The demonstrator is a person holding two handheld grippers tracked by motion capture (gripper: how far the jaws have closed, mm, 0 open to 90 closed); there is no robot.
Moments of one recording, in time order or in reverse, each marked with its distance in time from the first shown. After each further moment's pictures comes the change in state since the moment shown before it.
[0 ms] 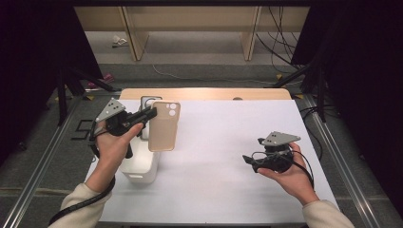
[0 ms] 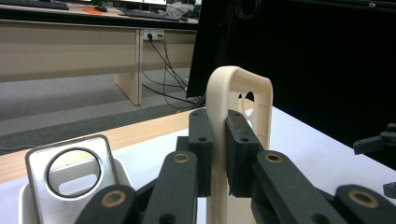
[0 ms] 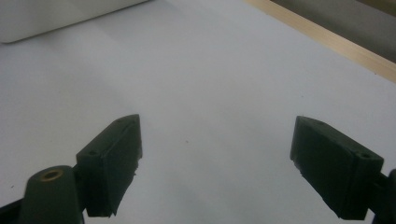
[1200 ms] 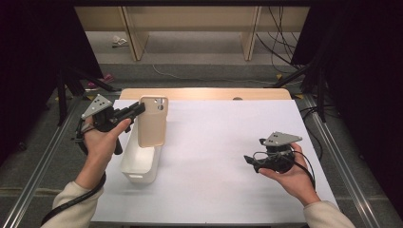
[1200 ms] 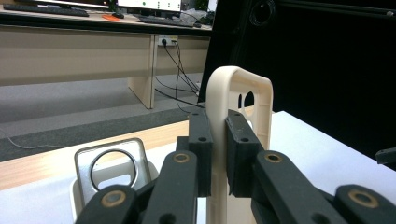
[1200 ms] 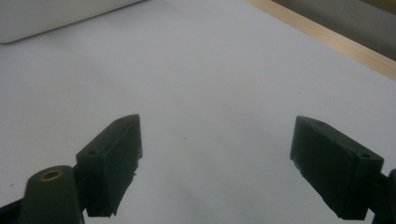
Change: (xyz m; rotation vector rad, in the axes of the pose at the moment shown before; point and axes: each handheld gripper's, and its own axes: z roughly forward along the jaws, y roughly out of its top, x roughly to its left) left arm 0.025 0.008 -0.015 -0.019 0.046 -0.007; right arm -0.001 -0.002 -0.002 0.000 -0.007 0.011
